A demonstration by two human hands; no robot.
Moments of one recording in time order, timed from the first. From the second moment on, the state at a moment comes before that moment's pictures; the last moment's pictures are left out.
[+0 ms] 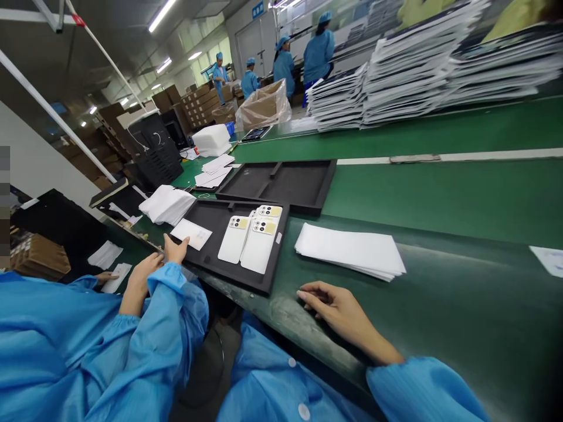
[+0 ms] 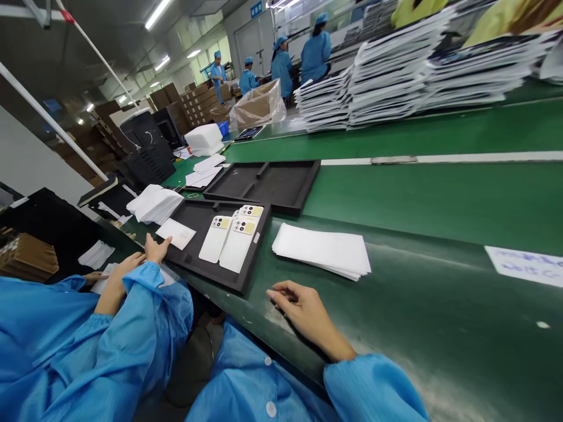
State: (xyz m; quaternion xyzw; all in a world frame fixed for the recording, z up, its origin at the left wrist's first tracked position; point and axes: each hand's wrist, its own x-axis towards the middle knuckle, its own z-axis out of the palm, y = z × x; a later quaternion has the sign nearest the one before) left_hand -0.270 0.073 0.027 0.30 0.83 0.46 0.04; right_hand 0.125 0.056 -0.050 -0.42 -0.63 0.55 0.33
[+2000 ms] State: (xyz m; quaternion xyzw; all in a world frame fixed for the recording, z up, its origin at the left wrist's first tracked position) left_hand -0.066 0.049 0.058 0.89 0.44 0.09 0.02; right_hand 0.157 0.076 -0.022 -0.26 -0.87 0.09 0.40
